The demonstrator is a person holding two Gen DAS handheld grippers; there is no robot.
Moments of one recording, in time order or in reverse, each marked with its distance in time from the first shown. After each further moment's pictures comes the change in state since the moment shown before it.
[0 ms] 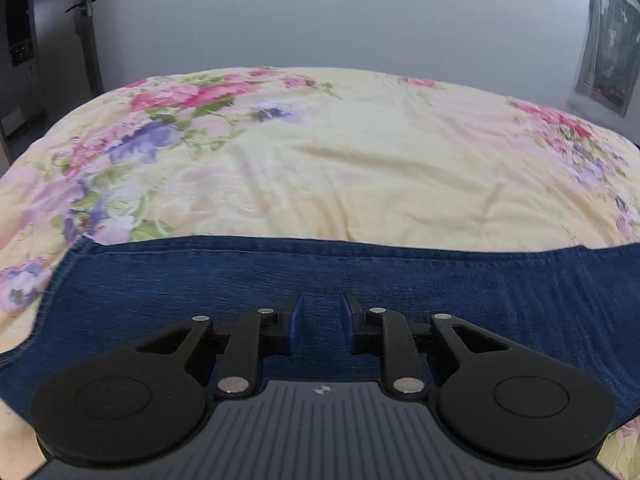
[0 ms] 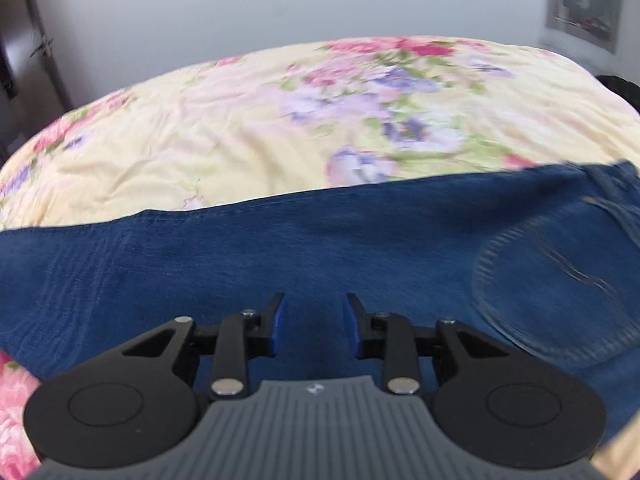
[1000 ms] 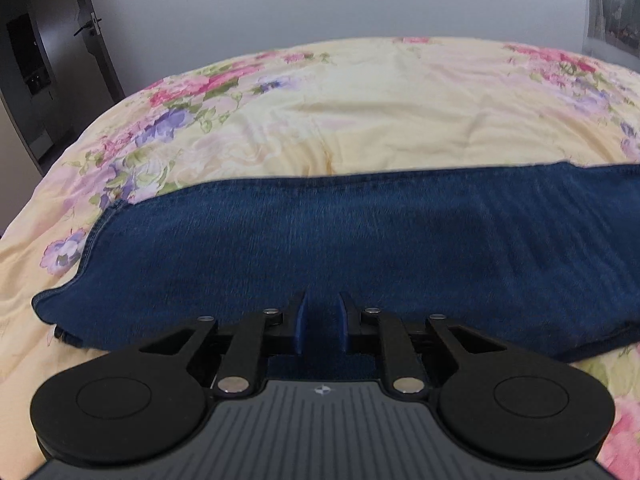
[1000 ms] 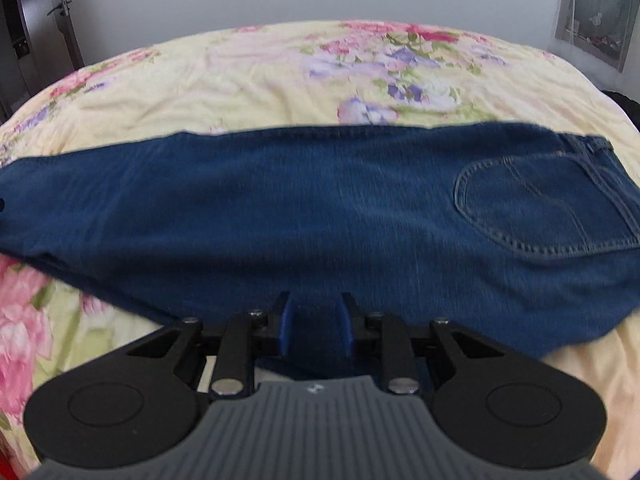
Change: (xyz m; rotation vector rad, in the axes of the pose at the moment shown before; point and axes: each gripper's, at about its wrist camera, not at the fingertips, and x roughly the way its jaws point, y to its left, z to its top) left arm -0.037 -0.041 -0.047 0.099 0.083 0.169; right arm -0.067 -0.011 -0.097 -0.062 0.043 -0.038
